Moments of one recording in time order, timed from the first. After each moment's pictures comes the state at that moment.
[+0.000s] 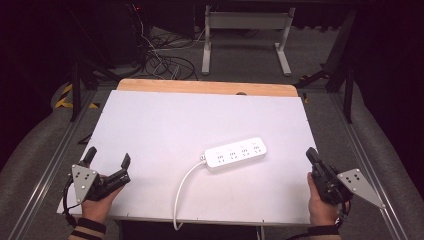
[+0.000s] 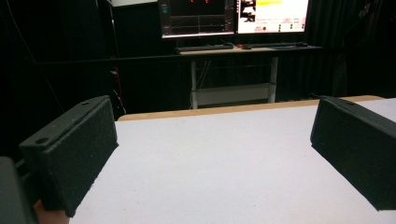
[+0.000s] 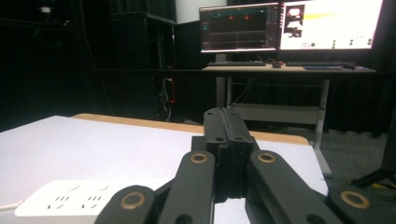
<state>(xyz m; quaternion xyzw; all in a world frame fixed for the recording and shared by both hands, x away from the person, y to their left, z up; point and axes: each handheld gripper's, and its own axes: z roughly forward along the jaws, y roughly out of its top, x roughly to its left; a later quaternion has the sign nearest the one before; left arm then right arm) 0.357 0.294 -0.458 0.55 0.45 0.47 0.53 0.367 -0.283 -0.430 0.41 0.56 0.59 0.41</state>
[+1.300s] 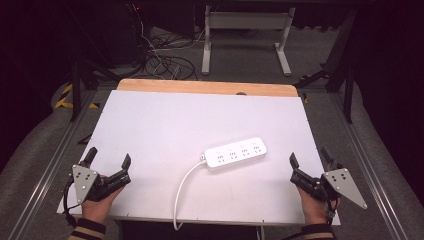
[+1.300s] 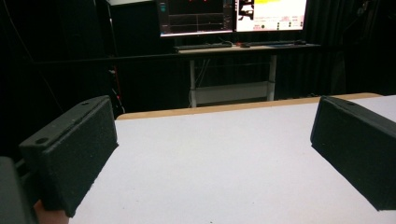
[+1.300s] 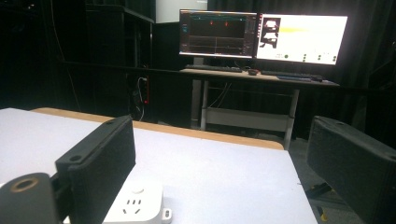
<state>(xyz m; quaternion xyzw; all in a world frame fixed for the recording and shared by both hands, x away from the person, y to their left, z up) 0.357 0.293 -0.459 0.55 0.45 0.47 0.52 0.375 -0.264 -0.439 0.41 0.55 0.55 0.47</state>
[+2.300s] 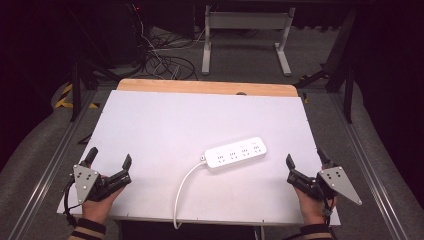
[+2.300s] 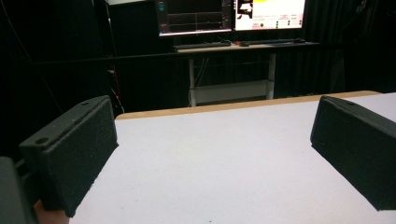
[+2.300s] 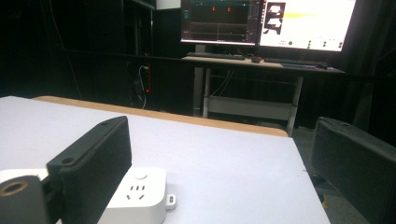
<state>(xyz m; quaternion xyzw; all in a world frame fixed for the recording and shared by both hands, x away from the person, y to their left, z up) 0.356 0.293 -0.459 0.55 0.45 0.47 0.52 0.380 -0.259 -0.445 0.42 0.57 0.54 0.46</state>
